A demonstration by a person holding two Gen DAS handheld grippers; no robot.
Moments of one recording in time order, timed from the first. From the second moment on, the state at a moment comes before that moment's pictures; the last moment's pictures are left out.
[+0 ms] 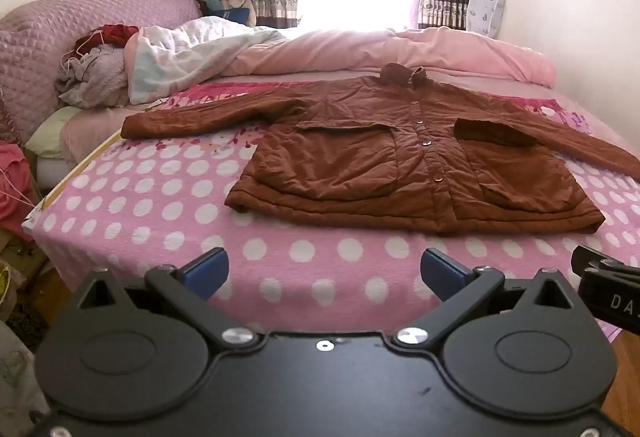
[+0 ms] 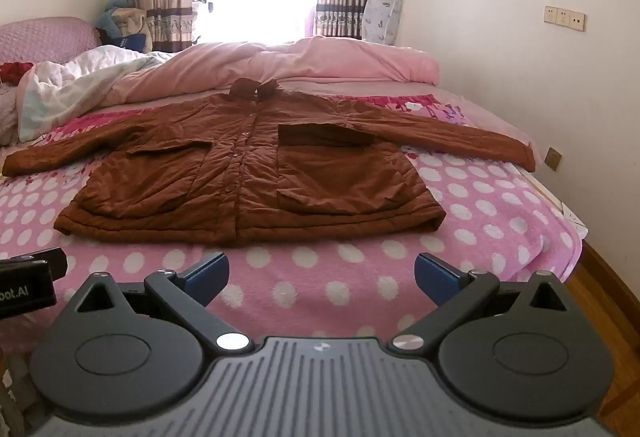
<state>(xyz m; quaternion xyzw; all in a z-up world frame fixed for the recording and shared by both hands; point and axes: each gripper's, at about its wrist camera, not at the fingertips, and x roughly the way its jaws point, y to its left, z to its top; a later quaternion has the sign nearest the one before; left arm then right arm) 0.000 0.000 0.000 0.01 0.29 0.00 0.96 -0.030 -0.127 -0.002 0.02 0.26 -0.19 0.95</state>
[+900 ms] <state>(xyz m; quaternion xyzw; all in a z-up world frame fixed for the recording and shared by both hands) -0.002 0.000 0.001 0.00 0.28 0.00 0.96 -0.031 -0.128 -0.002 0.02 0.26 -0.19 0.95</state>
